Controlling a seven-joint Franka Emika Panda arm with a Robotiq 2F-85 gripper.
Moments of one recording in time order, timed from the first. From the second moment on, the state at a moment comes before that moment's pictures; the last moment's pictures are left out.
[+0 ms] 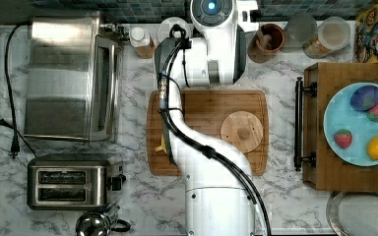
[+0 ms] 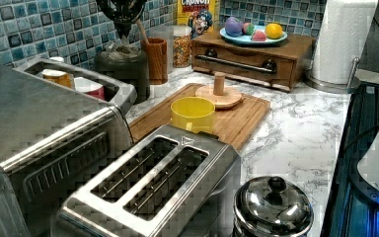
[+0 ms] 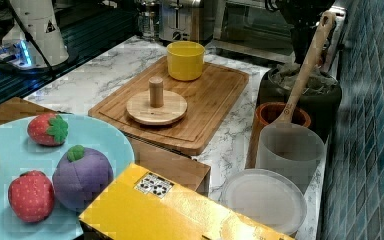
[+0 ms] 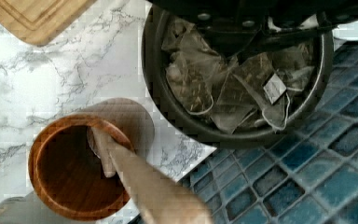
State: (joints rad) arm 0.00 0.59 -0.04 -1.38 -0.14 0.59 -0.03
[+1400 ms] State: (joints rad) arm -0.04 0.31 0.00 -1.46 -0.06 0.44 -0.08
